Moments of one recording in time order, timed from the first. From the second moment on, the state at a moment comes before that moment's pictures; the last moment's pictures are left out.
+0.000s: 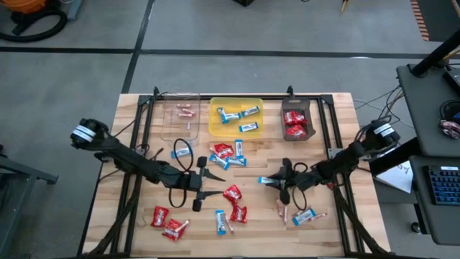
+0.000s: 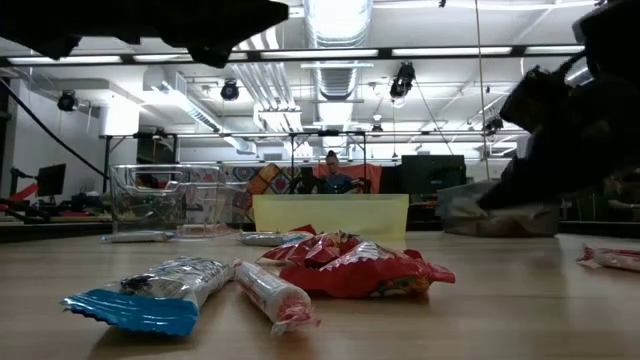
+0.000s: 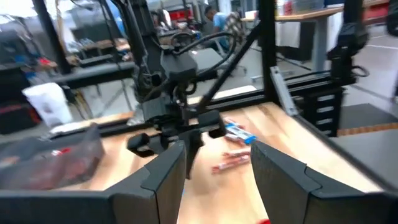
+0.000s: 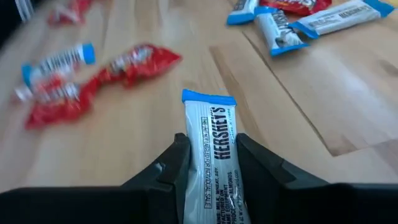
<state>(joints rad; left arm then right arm) -0.42 1.47 0.55 0.89 -0.32 0.15 0.44 1.56 0.24 0.78 0.43 0.52</state>
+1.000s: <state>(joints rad) -0.32 1.84 0.78 1.00 -0.19 0.22 0.33 1.46 0.51 0.78 0.05 0.90</state>
